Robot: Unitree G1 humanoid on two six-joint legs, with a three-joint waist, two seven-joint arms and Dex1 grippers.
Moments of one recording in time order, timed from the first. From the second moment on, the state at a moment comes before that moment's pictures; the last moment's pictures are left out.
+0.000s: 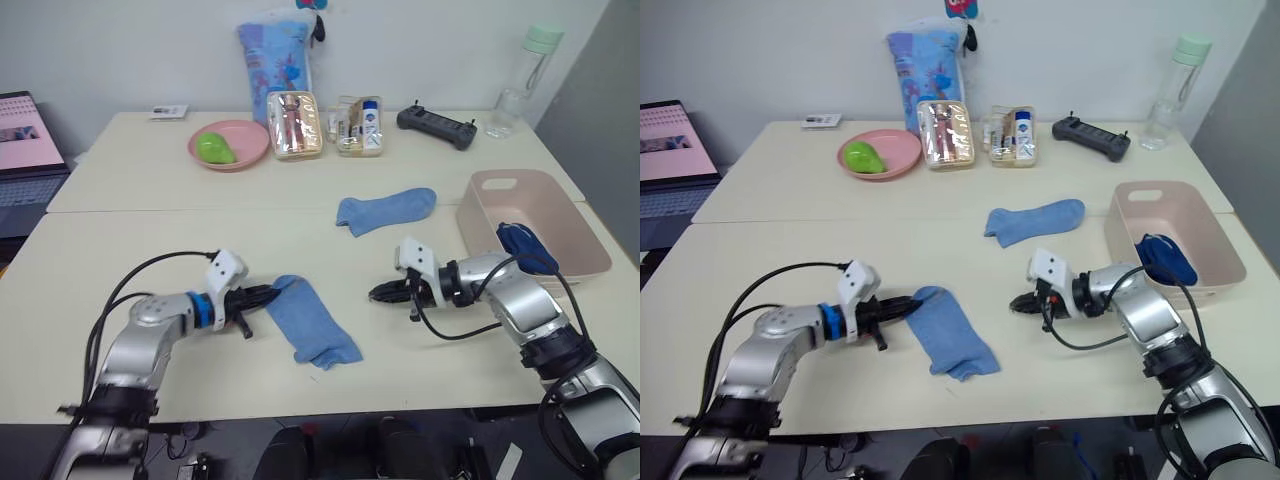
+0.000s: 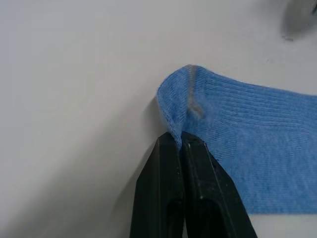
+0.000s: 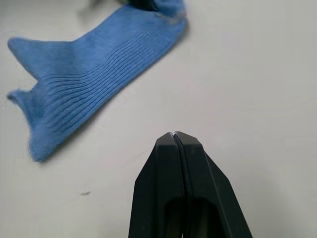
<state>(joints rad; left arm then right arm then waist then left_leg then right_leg) -0.20 0.60 0.10 0.06 -0.28 0.39 -0.91 -0.60 -0.58 0.33 0.05 0.22 0.50 1.14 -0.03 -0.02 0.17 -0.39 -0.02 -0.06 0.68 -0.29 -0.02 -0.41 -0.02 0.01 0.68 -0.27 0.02</state>
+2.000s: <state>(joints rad) 0.09 0.36 0.08 -0.32 -0.41 0.51 -0.58 -0.77 -0.55 0.40 0.39 0.12 0.37 1.34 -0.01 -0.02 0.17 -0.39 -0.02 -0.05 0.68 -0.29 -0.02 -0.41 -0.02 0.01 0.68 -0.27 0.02</state>
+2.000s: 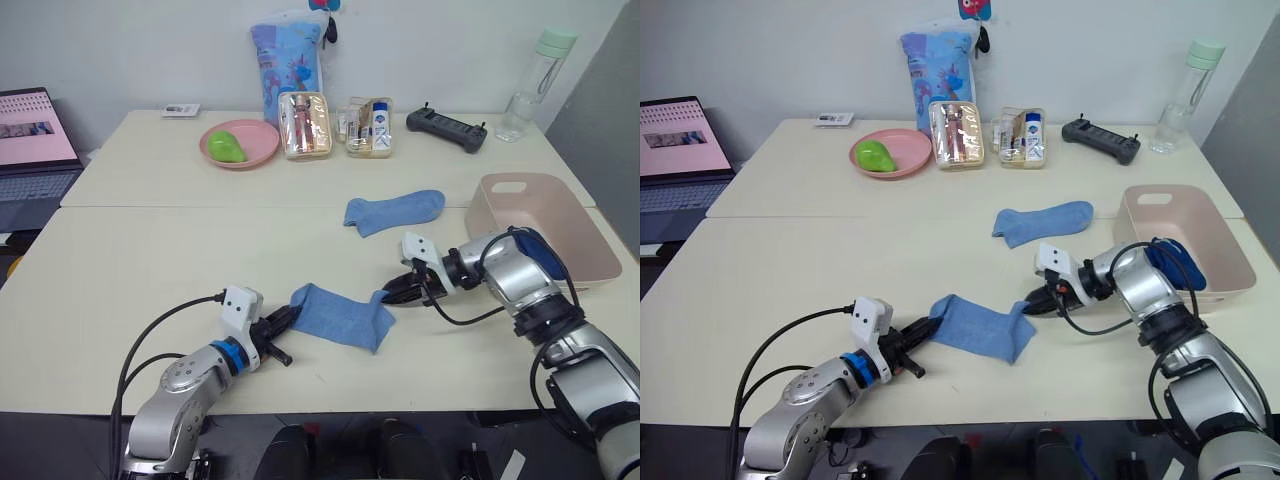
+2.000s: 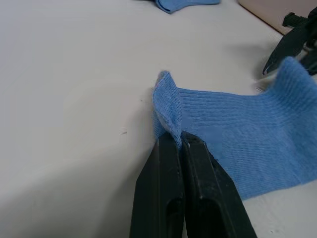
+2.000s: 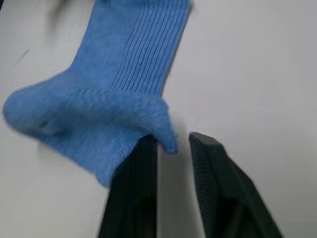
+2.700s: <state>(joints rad) 0.05 0.53 0.20 -0.32 -0.52 0.55 -0.68 -0.30 -0.61 0.14 -0.27 0.34 0.86 0.98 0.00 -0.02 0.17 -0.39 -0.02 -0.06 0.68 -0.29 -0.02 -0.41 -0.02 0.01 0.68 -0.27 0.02</state>
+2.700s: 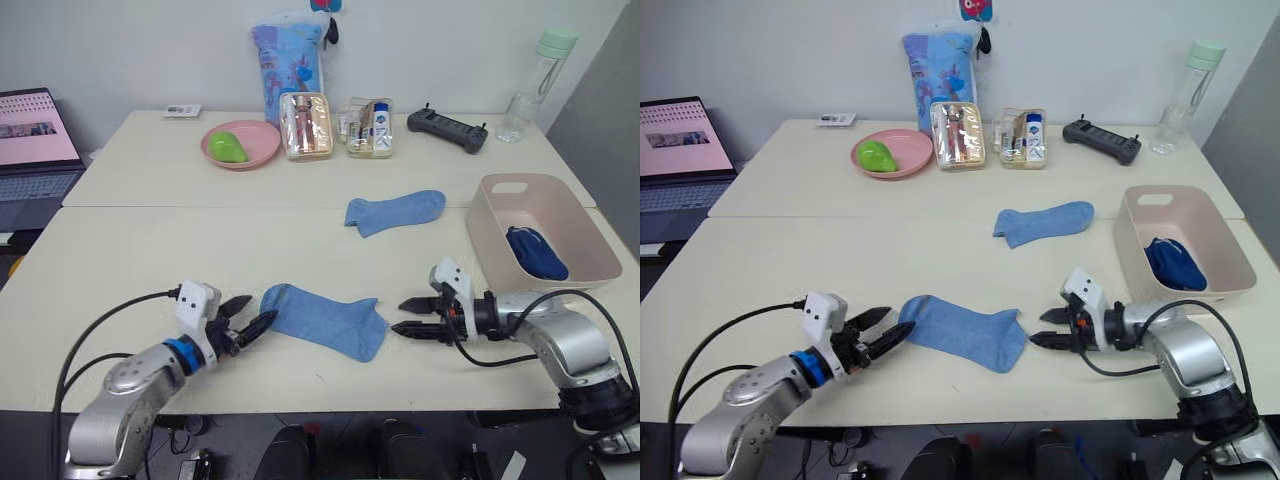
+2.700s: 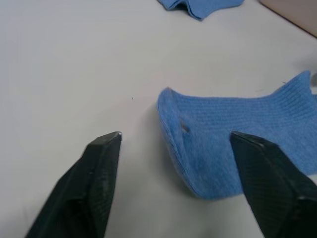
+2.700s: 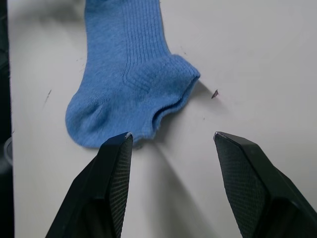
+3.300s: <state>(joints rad) -0.06 0.60 0.09 -0.15 -0.47 0.55 -0.80 -0.26 -0.56 0.18 -0.29 0.40 0.89 0.89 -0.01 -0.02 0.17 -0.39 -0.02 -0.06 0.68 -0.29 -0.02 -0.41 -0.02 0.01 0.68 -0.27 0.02</state>
